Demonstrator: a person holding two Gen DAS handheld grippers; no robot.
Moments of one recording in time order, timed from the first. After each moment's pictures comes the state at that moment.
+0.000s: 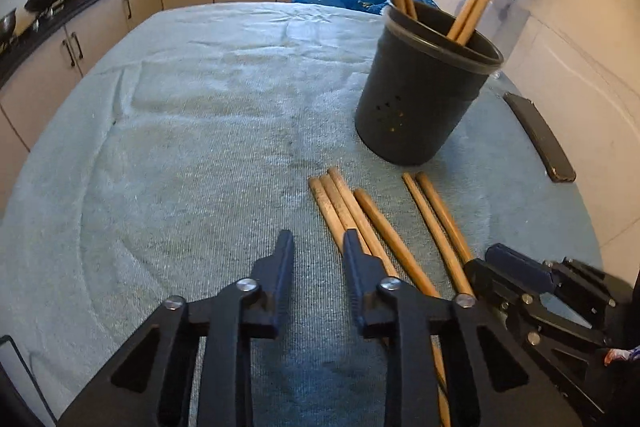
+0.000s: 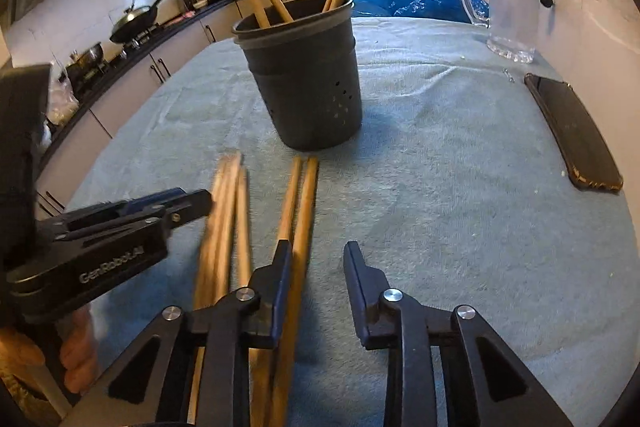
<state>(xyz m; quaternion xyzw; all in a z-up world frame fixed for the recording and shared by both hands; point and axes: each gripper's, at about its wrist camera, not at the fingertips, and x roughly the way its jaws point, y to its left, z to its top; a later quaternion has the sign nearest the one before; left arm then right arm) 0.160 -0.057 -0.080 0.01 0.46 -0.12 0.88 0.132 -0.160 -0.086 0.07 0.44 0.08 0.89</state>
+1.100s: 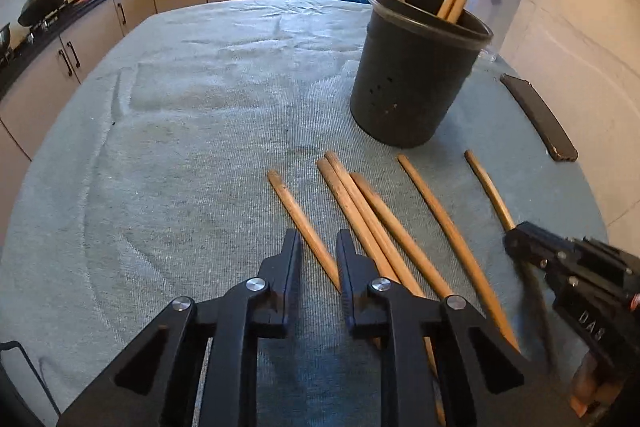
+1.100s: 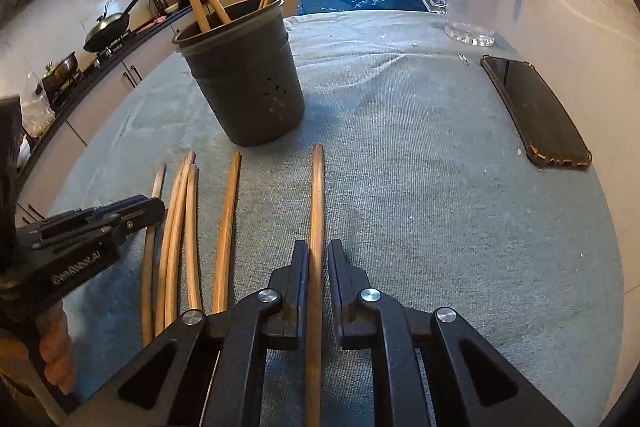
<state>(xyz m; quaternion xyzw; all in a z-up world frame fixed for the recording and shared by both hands) 0.149 -0.059 -0.088 0.03 0.47 -0.13 0.88 0.125 -0.194 -0.088 0.11 0.45 0.05 0.89</state>
